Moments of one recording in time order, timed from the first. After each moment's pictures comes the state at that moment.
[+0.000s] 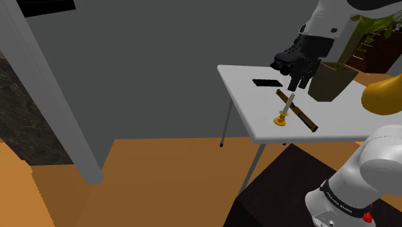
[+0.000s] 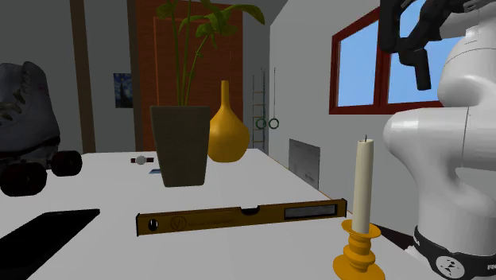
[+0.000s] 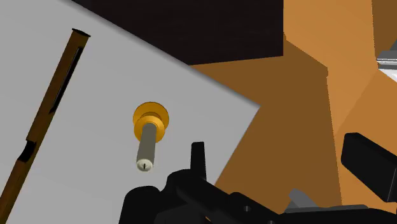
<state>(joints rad) -0.01 -0.80 -0.05 -2.42 0.12 1.55 -0.02</state>
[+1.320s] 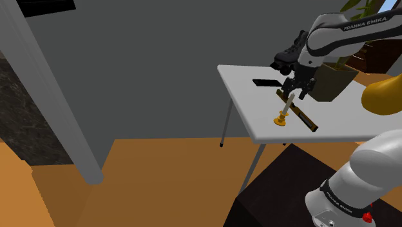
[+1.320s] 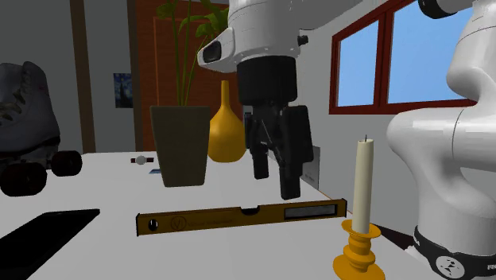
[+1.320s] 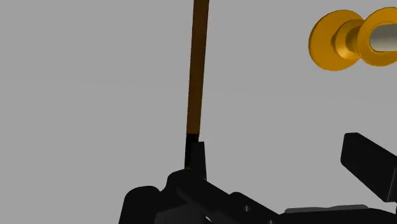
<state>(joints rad) -0.26 -0.49 -0.22 -2.53 -0.08 1.97 0.04</state>
